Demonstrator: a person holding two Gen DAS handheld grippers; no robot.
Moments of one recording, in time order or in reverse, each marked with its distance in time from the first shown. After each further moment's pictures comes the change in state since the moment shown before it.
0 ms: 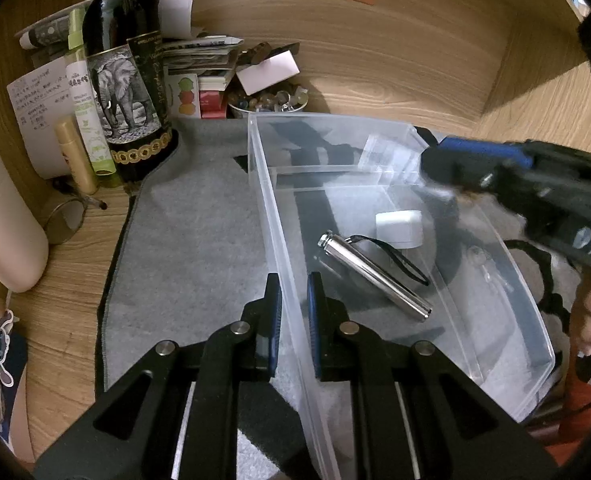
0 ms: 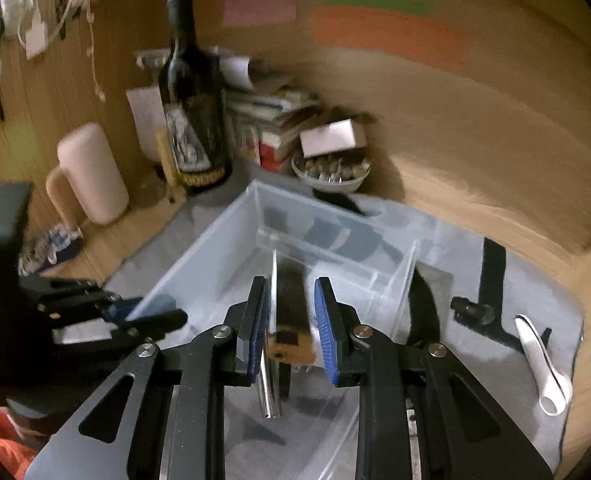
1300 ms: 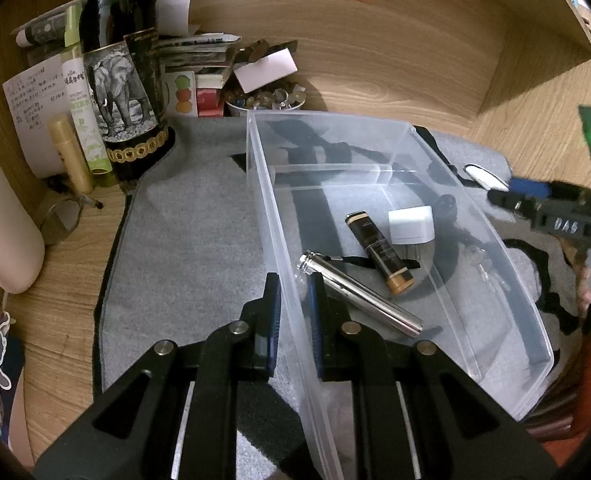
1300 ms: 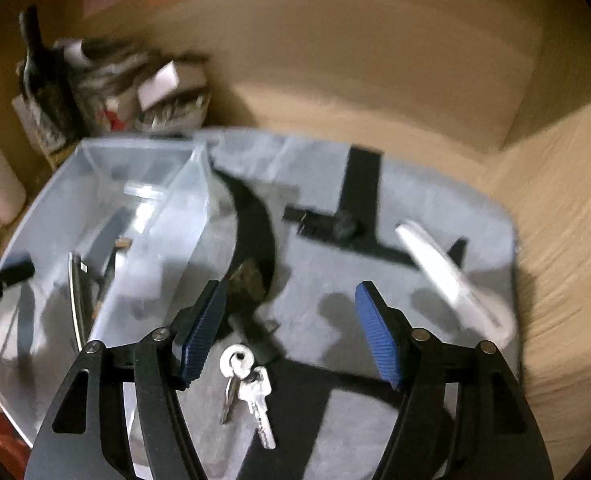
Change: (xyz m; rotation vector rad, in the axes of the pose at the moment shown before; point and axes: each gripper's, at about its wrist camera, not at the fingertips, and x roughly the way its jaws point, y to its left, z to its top) left arm 0.002 0.003 -0.001 -0.006 0.003 -0.016; right arm -0.006 -0.118 -0.054 0.191 0.146 -0.205
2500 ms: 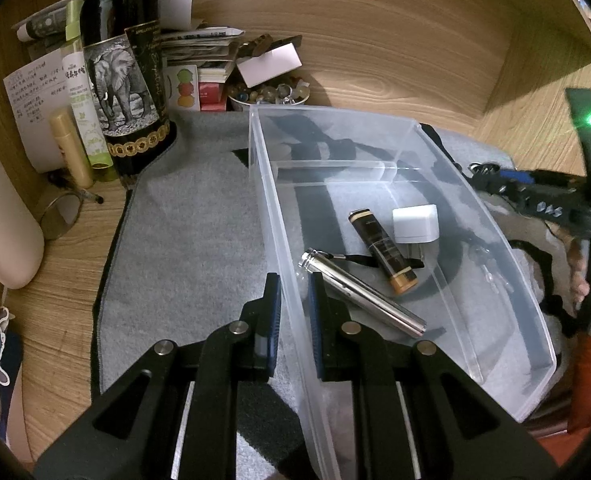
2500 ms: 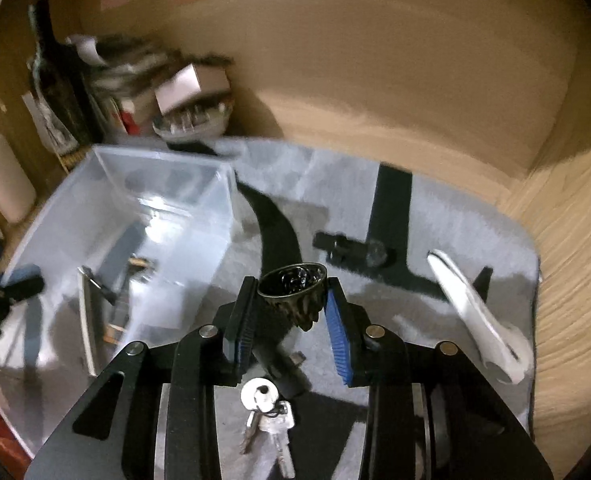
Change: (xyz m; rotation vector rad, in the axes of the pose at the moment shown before) left arm 0.002 0.002 0.000 -0.008 0.019 0.006; right arm 0.001 0.018 0.029 -0.029 -0.047 0.037
